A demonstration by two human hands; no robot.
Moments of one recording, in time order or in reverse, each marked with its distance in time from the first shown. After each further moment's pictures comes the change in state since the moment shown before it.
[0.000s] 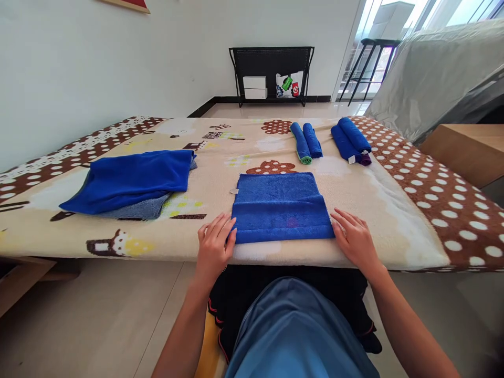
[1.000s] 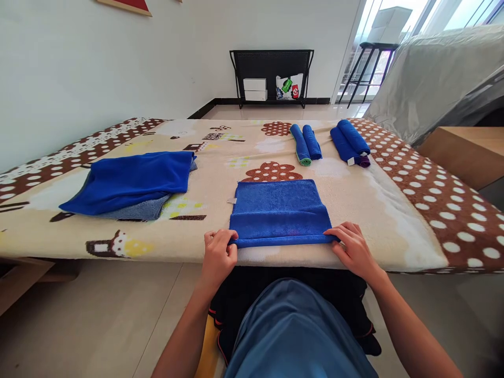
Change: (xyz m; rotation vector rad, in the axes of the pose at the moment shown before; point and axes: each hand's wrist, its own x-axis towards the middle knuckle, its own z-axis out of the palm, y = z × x) left_hand -0.003 0.016 0.000 -0.147 0.011 -0.071; right_hand -0.009 -0.001 -0.010 0.236 -0.107 -0.207
